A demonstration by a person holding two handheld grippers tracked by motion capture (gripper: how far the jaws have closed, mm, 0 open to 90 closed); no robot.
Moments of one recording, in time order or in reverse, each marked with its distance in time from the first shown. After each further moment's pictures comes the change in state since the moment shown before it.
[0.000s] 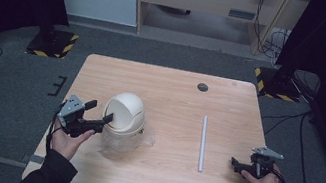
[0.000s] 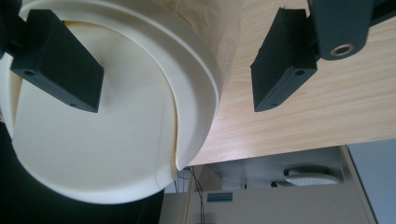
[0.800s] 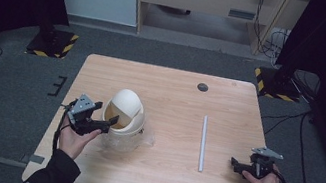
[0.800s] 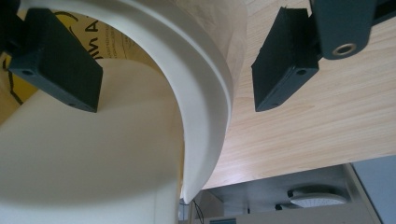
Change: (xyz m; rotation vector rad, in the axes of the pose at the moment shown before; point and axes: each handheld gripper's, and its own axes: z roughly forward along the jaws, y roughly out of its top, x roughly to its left) left arm -0.003 0.000 0.019 0.108 0.001 0.038; right arm 0.002 0.000 0.000 -0.003 -0.002 0.004
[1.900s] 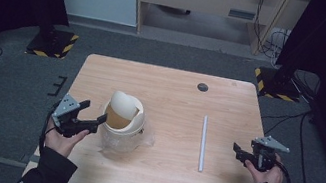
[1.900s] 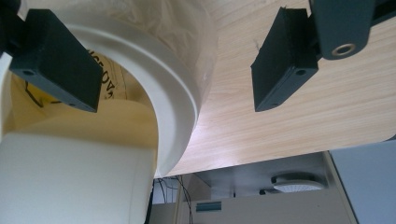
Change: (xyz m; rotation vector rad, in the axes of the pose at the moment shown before) left arm 0.009 -0.002 -0.038 -0.069 0.050 -0.017; right arm 0.022 0.047 -0.037 -0.144 0.000 -0.001
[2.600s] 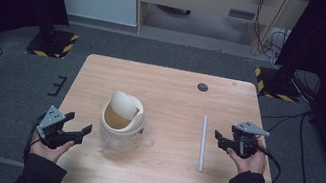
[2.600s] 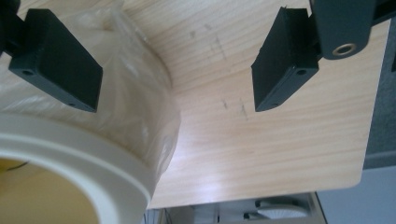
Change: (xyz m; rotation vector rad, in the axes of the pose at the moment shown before) left arm 0.022 -0.045 -0.025 0.088 0.067 -0.033; right arm 0.057 0.047 0.010 -0.035 0.092 -0.113
